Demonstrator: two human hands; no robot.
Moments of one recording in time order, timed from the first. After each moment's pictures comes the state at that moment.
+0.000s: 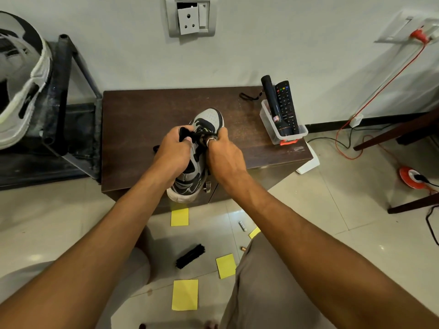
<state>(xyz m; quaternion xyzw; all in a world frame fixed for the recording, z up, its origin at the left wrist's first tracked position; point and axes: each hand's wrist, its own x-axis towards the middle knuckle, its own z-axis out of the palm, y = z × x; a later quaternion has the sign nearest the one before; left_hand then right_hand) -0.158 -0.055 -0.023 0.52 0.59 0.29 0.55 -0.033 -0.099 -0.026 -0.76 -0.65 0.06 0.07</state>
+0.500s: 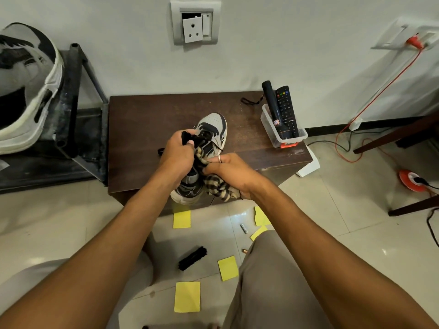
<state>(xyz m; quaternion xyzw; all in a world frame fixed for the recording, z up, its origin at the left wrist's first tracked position) -0.157 -0.062 -0.011 0.50 0.60 0.31 0.54 -0.028 -0.132 0.003 -0.64 -0.40 0.57 0.32</state>
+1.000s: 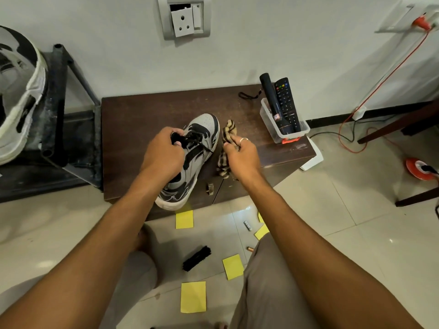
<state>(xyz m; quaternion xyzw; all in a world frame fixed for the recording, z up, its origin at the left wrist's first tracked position) -0.177 -0.053 0.008 0.63 0.63 0.21 0.41 0.003 -0.103 -0.040 -0.77 -0.38 0.31 0.41</state>
